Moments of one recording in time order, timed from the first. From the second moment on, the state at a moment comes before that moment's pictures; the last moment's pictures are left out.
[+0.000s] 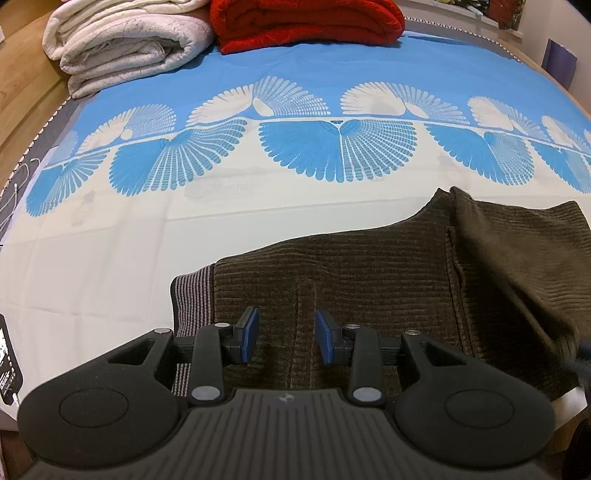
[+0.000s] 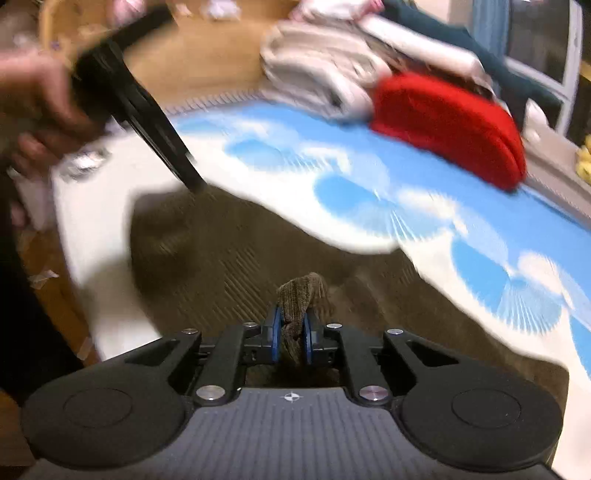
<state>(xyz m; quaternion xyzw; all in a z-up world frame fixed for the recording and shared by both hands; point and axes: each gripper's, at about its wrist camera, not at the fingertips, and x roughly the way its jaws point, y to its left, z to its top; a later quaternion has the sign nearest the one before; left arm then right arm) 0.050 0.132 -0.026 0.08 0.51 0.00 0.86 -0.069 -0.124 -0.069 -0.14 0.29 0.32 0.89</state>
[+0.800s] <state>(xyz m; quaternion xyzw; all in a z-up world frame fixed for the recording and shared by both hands) 0.048 0.142 -0.022 0.06 0.50 0.00 0.86 -0.085 -0.103 -0.091 -0.25 0.30 0.31 0.87</state>
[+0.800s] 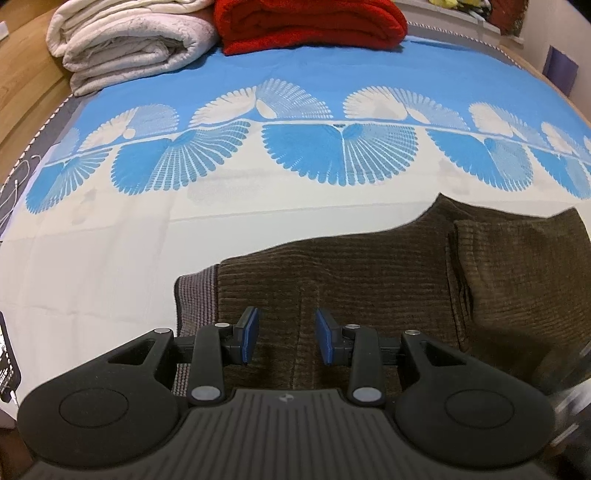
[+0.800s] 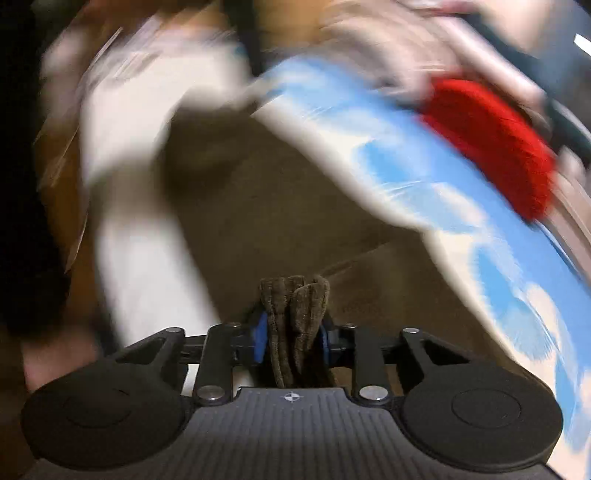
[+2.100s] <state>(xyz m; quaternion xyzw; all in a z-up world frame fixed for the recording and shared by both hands) 0.044 0.108 -0.026 0.08 0.51 -0.03 0.86 -0.076 -0.308 -0.129 -0.06 0.50 -0.04 0.87</state>
